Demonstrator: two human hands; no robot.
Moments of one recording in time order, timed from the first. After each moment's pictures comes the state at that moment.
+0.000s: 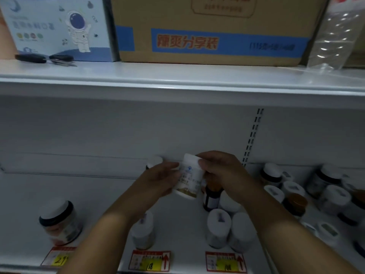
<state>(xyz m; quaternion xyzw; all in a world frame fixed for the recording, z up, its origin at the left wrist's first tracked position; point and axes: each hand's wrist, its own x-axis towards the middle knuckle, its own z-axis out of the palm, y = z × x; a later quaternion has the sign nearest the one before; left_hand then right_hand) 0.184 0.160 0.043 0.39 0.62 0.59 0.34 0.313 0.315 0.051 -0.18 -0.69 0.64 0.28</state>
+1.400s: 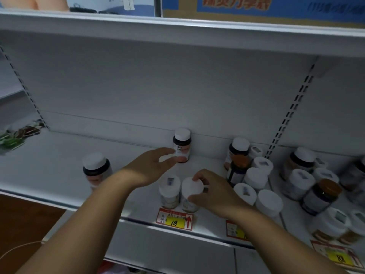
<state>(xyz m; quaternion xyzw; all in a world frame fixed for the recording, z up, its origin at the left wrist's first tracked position) 0.136 0.108 0.016 0.41 0.81 0.35 0.24 0.296 0.245 -0.044 -0.22 -0.88 0.42 0.09</state>
